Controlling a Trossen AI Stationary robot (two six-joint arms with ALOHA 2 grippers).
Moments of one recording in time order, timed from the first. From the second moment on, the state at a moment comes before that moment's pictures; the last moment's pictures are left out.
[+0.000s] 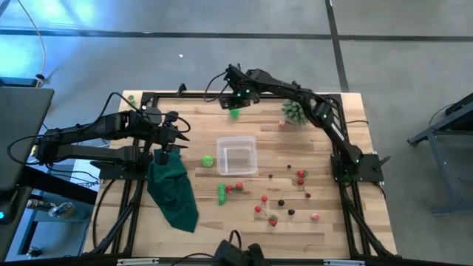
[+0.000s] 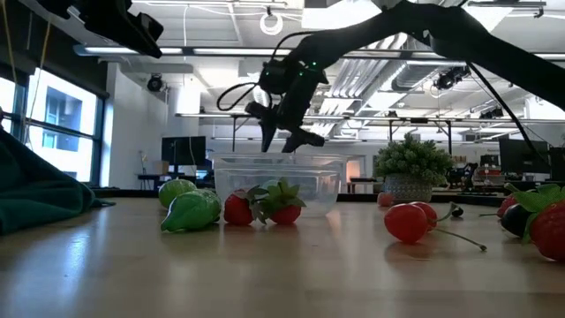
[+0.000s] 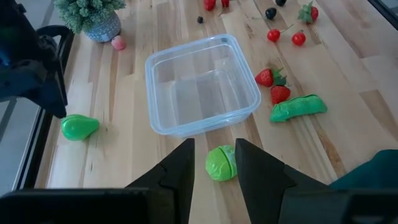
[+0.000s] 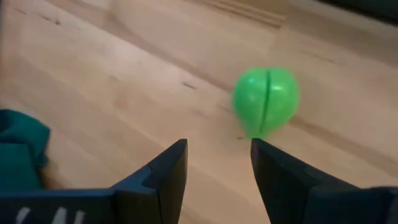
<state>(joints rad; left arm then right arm) 0.33 0.76 0.81 -0.74 0.16 0.36 -0.52 2.38 2.26 -1.03 -0.19 0.67</state>
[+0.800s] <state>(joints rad) 0.33 0.76 0.81 -0.74 0.16 0.36 -0.49 2.39 2.25 -1.03 0.08 0.74</state>
